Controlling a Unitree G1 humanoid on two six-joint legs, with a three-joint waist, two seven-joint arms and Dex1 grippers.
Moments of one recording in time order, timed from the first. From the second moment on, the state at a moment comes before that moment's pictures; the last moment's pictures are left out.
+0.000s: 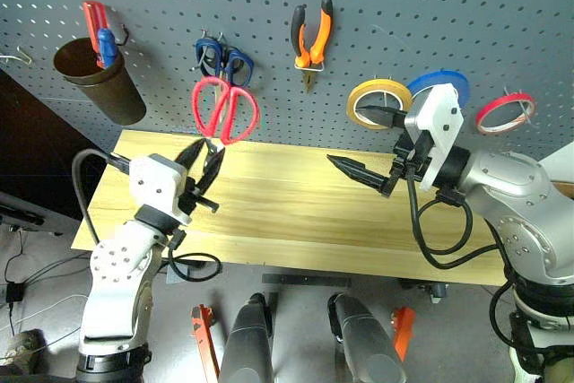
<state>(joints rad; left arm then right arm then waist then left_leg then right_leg) -0.09 0.43 0.23 -0.44 -0.18 0.10 -0.40 -0.58 -0.61 0.01 -0.59 0.50 0.78 0.62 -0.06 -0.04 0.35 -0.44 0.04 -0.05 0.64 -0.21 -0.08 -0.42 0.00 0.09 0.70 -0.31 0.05</state>
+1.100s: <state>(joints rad) -0.30 0.44 0.17 -0.10 -0.12 -0.03 -0.41 -0.64 -0.59 0.04 -0.52 0.45 0.70 0.65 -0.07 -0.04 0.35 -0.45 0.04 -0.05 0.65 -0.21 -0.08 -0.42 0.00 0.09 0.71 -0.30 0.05</state>
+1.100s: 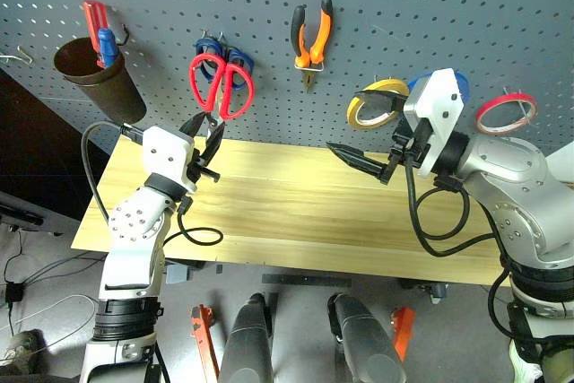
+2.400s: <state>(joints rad) -0.50 0.58 0.32 0.52 -0.18 0.54 -0.30 -0.79 -0.15 0.35 -0.32 0.25 0.94 0.34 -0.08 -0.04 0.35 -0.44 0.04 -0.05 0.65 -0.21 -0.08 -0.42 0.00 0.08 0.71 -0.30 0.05</state>
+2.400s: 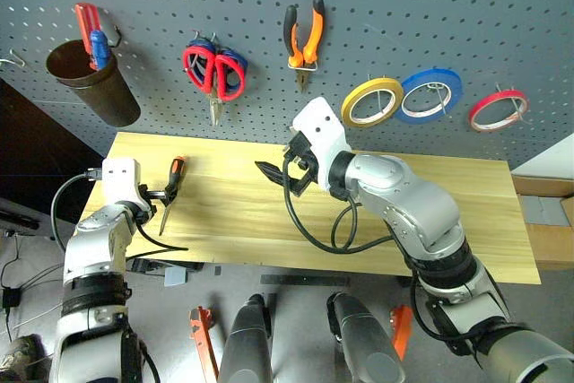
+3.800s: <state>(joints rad) -0.03 0.46 0.34 -0.11 -0.18 0.13 -0.27 -0.78 -0.23 0.28 -0.34 0.27 0.79 0.53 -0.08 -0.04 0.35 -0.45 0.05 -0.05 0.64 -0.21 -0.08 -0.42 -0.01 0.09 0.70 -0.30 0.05</state>
